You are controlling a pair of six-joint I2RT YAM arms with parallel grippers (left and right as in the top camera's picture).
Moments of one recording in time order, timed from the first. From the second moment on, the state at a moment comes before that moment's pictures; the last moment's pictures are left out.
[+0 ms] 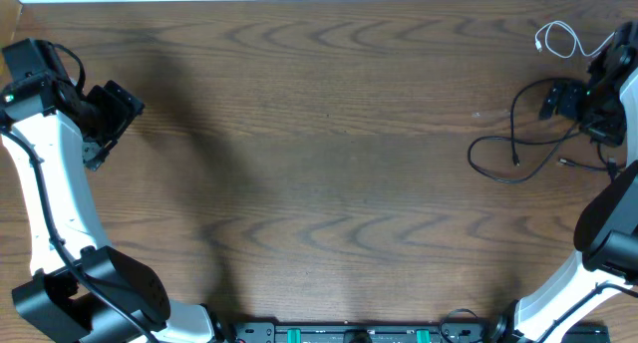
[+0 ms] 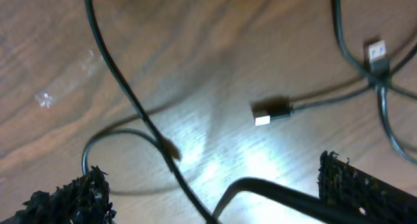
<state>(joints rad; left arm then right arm) 0.45 1.66 1.58 -1.13 0.12 -0.49 -0.36 1.99 1.71 -1.16 -0.01 0.16</state>
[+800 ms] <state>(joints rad) 0.45 1.66 1.58 -1.13 0.13 -0.49 -0.36 1.71 2.06 -1.54 -0.12 0.08</state>
